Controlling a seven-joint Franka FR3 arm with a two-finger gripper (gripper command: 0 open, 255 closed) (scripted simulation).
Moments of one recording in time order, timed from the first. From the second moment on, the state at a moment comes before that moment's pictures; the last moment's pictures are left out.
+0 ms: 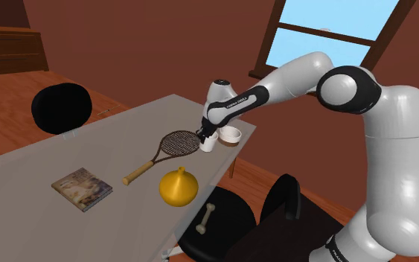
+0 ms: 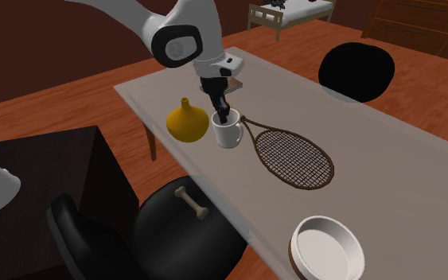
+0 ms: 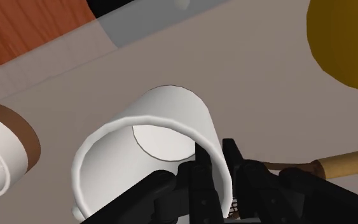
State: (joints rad) arm 0.01 0.56 0.06 -1.78 -0.17 2.49 0.11
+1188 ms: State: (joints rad) arm 0.26 0.62 0.09 -1.61 -0.22 2.35 0.39
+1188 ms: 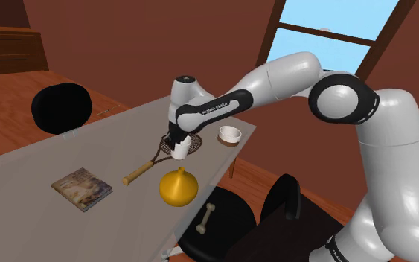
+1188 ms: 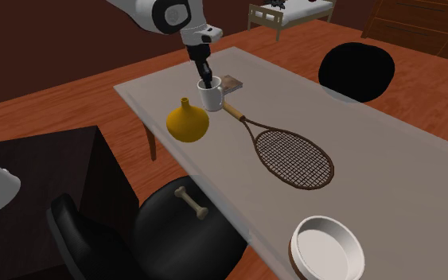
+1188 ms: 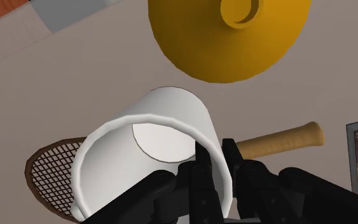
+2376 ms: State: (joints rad) arm 0.57 1.04 0.10 -0.88 -0.25 2.00 0.63
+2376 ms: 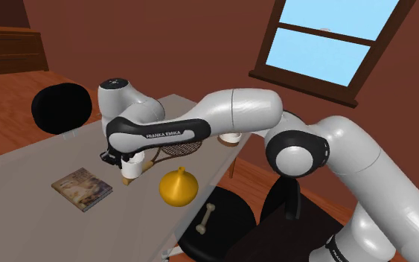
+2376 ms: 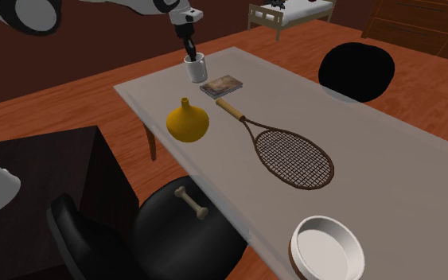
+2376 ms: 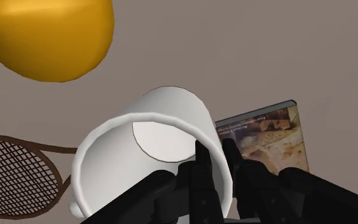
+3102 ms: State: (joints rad) arm 0.58 1.13 0.09 -0.85 -0.26 2.06 0.65
